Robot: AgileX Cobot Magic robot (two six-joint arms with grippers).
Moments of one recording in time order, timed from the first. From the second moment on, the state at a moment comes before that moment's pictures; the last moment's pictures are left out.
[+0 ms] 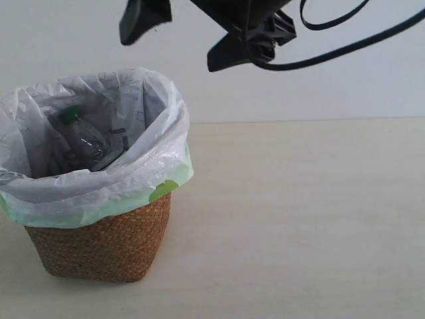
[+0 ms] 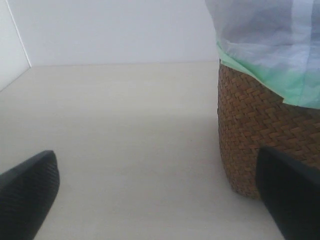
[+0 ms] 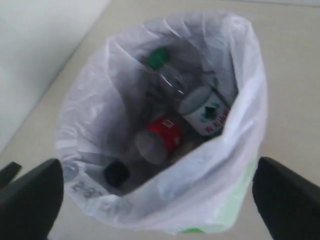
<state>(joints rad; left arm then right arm) 0.10 0.00 0.00 -0.02 0.31 0.06 0.64 1.55 -1.59 0.46 0.85 0.04</state>
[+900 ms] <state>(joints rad) 0.10 0.00 0.00 -0.02 0.31 0.06 0.64 1.20 -1.59 -0.24 1.22 0.25</state>
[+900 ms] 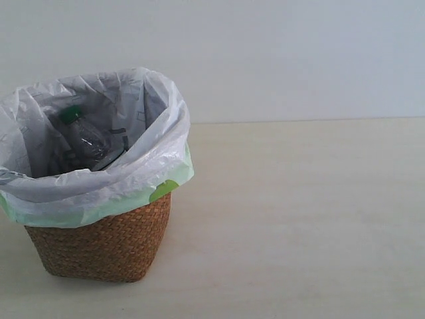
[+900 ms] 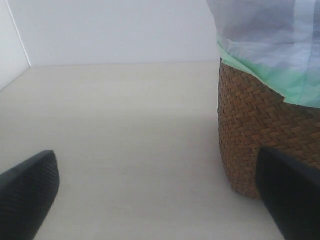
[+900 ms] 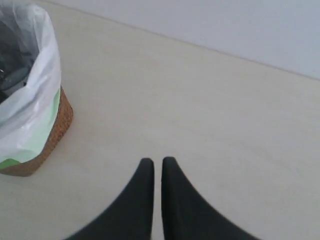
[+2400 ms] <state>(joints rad) 0.10 0.00 0.00 -0.02 0.31 0.06 0.21 0.00 -1.14 -0.06 0.88 0.10</state>
